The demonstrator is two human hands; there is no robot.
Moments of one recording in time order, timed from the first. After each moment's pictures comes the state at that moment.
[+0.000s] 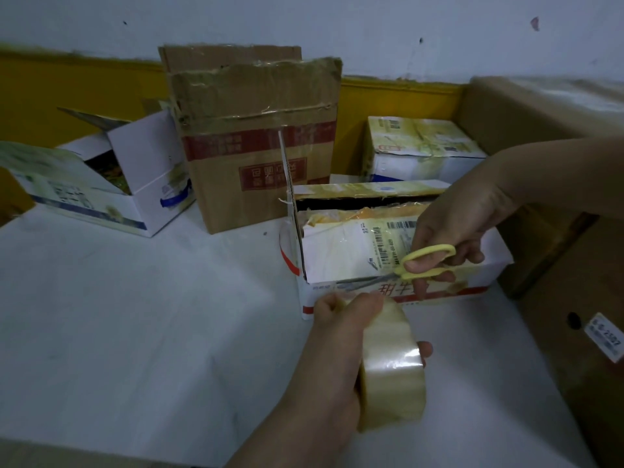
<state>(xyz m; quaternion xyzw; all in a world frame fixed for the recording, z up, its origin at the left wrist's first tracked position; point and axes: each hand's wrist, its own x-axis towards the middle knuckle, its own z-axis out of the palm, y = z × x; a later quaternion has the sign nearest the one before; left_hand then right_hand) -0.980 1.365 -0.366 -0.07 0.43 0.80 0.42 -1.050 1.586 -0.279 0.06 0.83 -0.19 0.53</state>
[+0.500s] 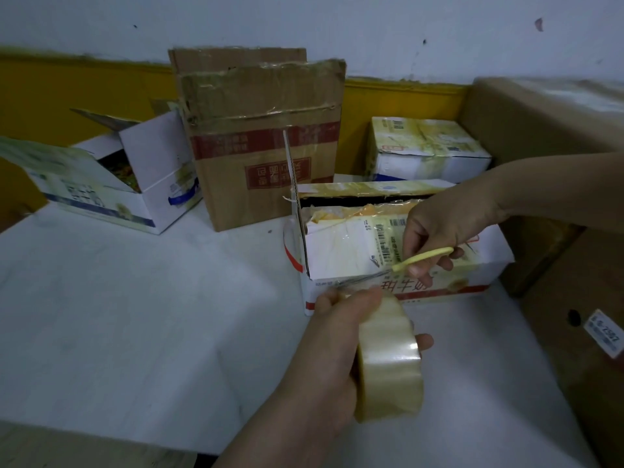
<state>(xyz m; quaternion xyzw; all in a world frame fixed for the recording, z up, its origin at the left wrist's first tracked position) -0.981 1.362 -0.365 -0.06 0.42 0.80 0.42 -1.044 1.577 -0.283 -0.03 0.89 -0.19 0.41</state>
